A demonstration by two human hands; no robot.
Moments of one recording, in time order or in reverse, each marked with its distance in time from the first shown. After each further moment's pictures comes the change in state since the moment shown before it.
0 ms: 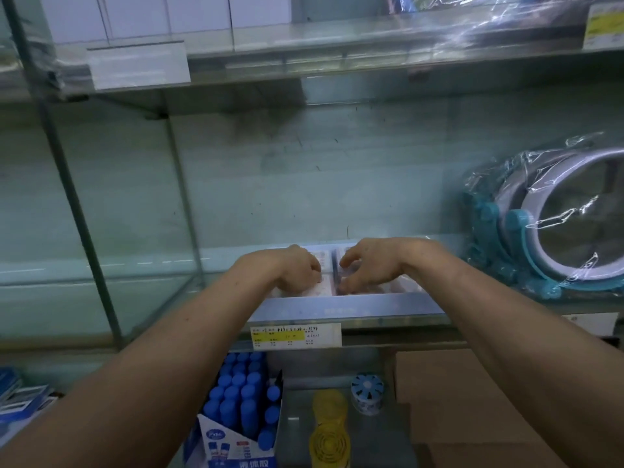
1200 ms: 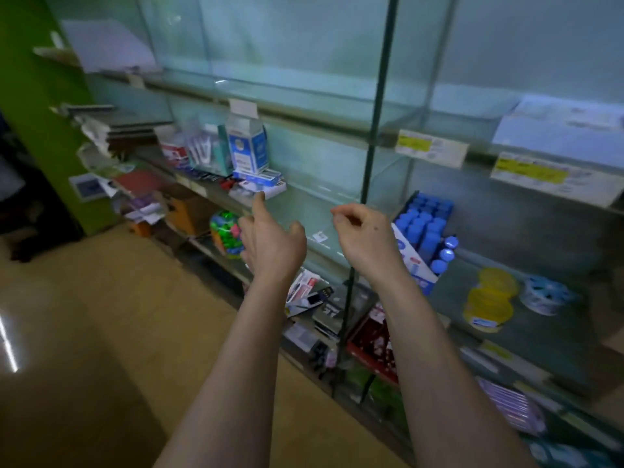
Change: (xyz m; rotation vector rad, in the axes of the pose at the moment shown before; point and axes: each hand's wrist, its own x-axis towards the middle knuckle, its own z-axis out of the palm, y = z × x) left_hand -0.263 -0.102 0.208 -0.908 0.860 -1.192; right_hand -0.063 -0.222 0.251 0.874 0.192 -0.444
